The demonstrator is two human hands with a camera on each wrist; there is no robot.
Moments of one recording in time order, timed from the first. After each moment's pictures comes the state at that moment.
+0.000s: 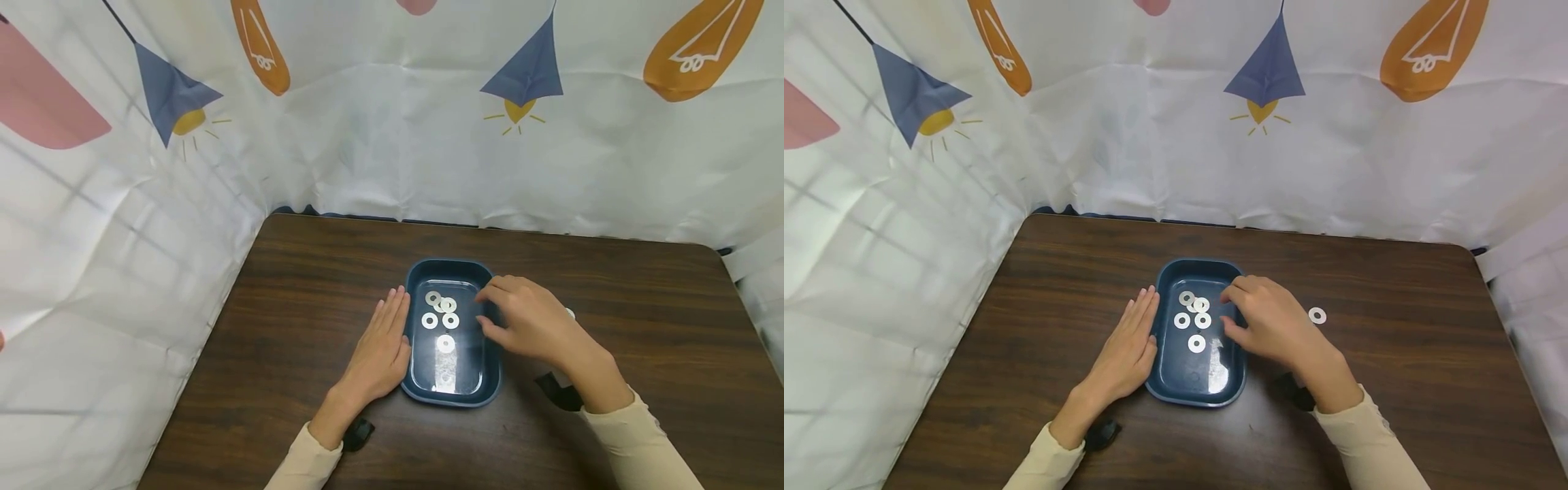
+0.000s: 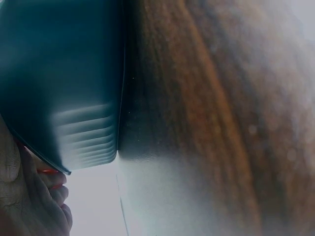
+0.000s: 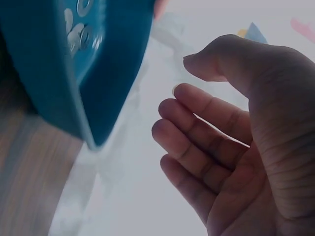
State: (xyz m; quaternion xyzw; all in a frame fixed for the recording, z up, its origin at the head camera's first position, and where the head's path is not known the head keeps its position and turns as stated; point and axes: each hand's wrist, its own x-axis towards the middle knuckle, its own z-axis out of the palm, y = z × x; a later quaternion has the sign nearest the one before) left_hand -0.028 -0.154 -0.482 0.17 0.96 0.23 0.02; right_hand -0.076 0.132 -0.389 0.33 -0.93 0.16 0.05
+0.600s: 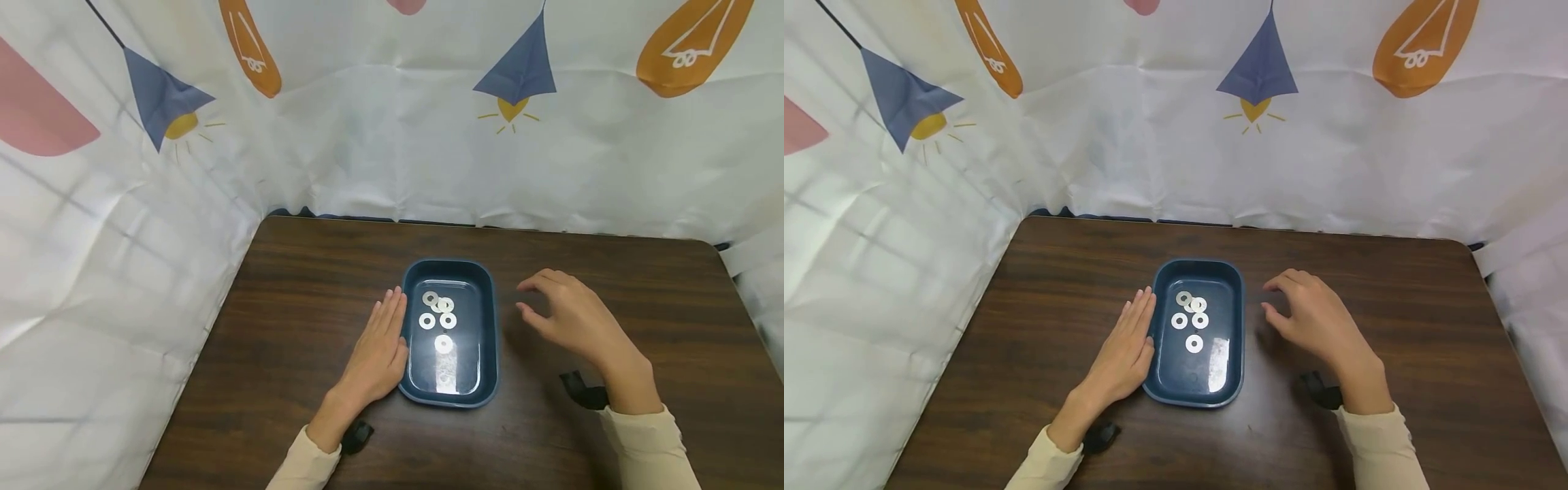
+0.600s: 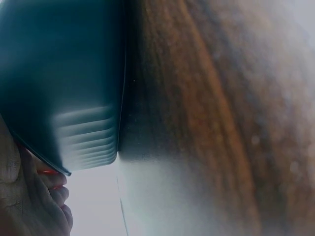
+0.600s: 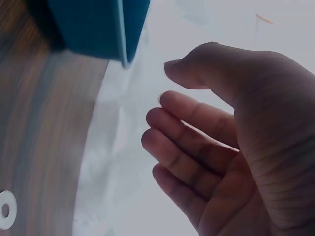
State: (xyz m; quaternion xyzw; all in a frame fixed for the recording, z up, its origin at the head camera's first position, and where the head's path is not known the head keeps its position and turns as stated) left_hand -0.027 -0.149 -0.482 0.17 0.96 0.23 0.02; right_hand -0.075 0.193 -0.401 0.22 -0.95 0.21 0.04
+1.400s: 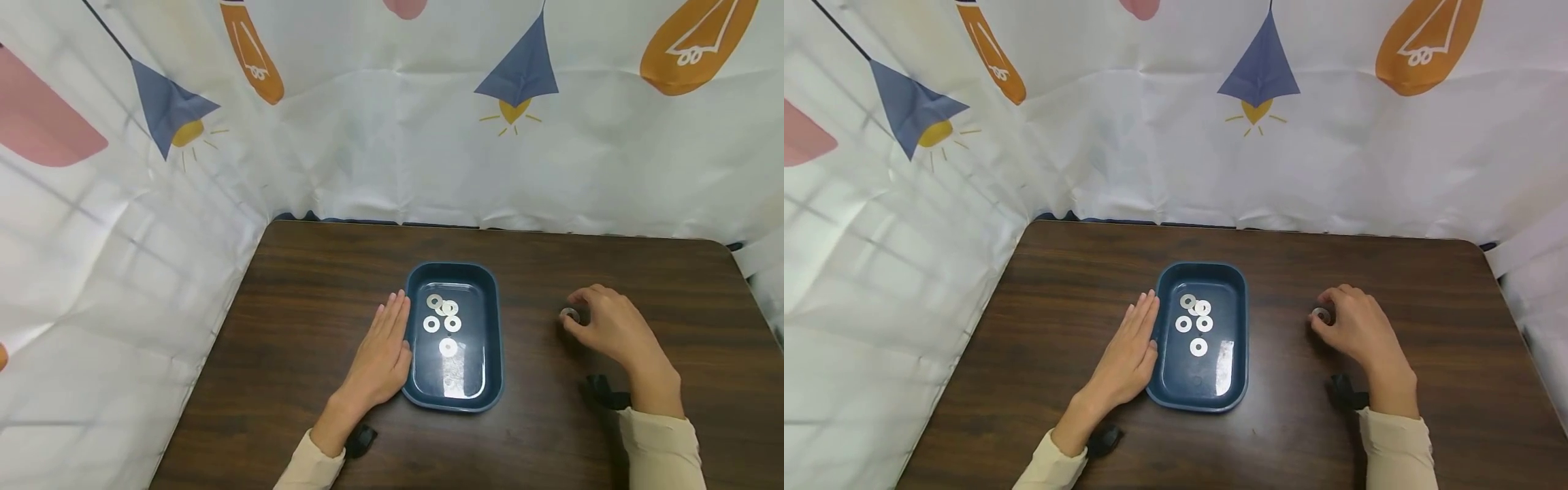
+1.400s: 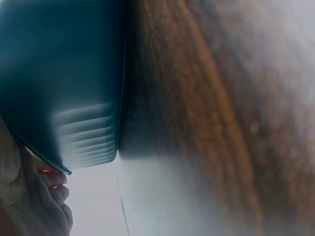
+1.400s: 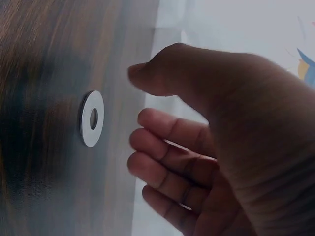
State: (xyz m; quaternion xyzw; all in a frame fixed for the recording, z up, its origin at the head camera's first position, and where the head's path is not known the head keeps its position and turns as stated) left_hand -0.027 -0.152 -0.481 0.17 0.96 0.22 0.02; right_hand -0.081 0.259 -0.455 0.12 -0.97 0.21 -0.03
